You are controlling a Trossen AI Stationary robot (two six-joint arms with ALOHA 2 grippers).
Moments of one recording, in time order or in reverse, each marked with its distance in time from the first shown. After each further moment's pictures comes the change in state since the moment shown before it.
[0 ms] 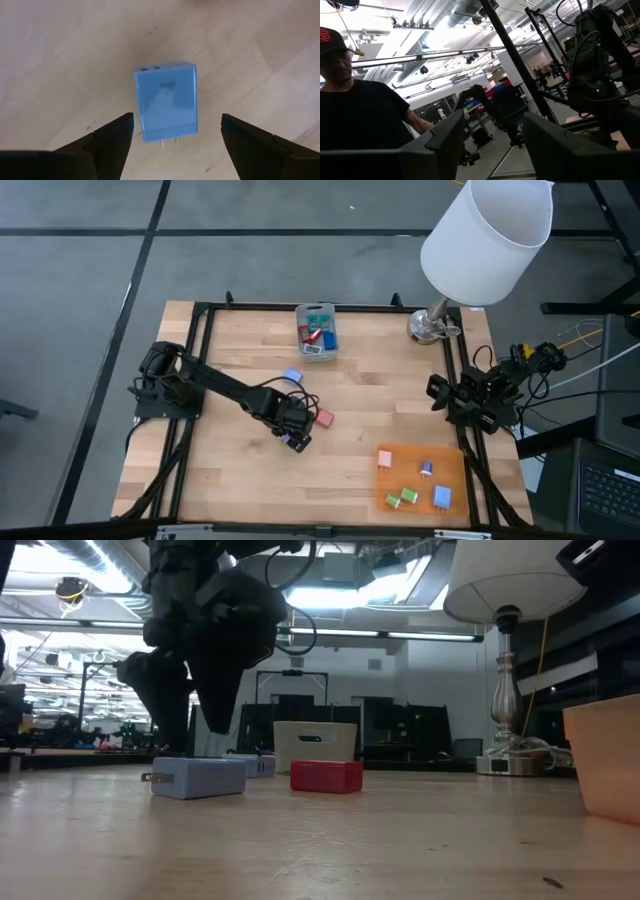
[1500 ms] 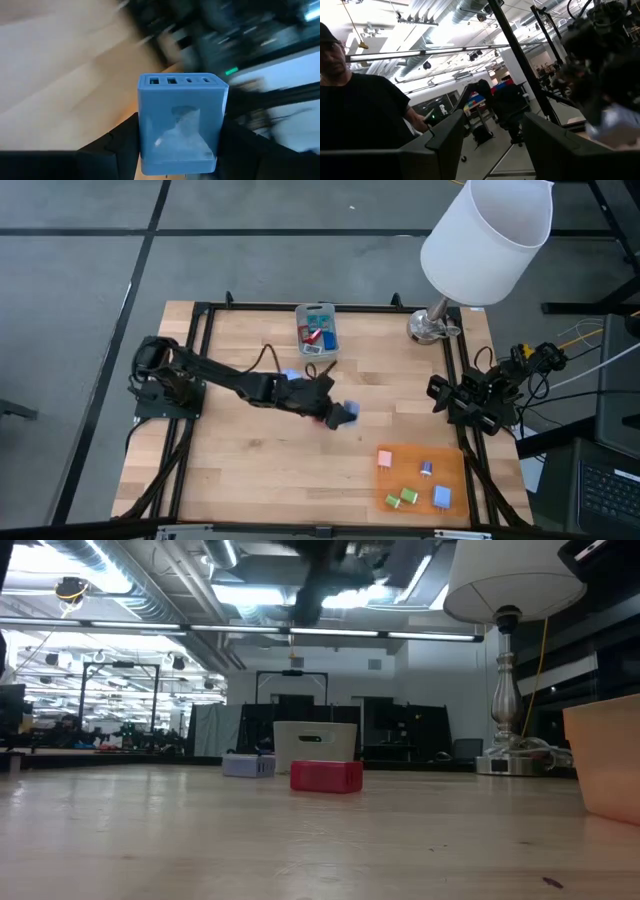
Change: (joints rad) left arm 0.076 -0.076 -0.003 0.881 -0.141 0.035; right arm 0.000 0.000 0.000 -0.001 -0.029 -0.029
